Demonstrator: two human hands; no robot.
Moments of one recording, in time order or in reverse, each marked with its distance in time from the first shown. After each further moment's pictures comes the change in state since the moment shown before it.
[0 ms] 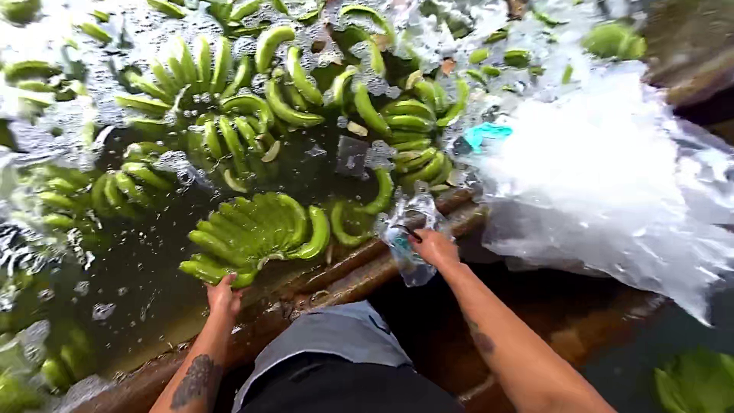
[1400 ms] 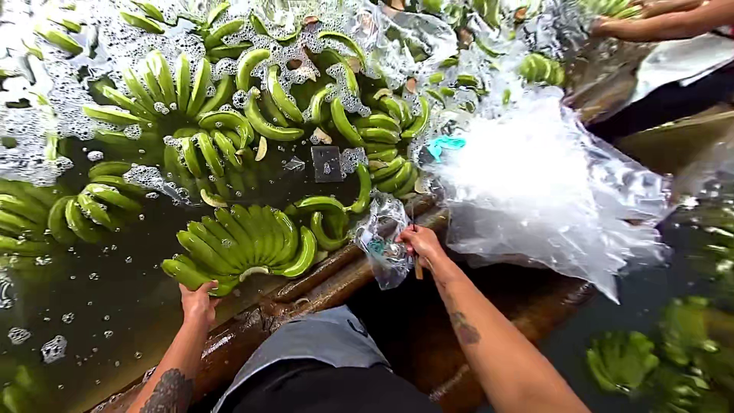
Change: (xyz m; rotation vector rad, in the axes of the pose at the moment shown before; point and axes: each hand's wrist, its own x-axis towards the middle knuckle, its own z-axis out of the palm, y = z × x) left_hand 0.012 0.011 0.007 0.137 -0.092 0.049; right_hand -0.009 0.011 -0.024 1.065 0.144 0.217
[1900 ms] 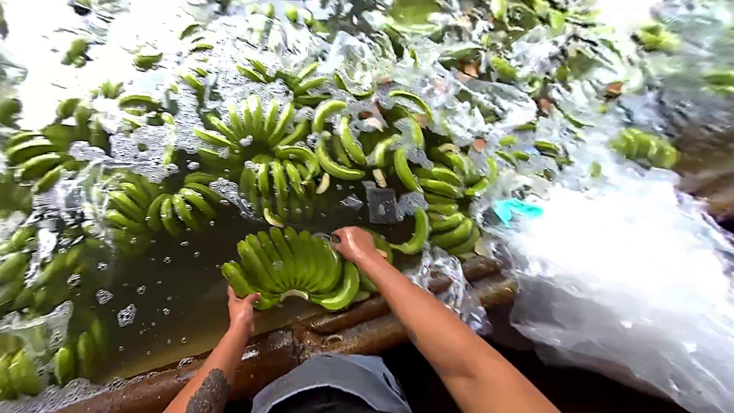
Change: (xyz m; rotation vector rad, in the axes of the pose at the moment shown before) left_hand -0.005 0.001 -0.002 -0.039 0.021 0.003; right_hand -0.057 -0.146 0.238 -1.159 -0.415 -0.665
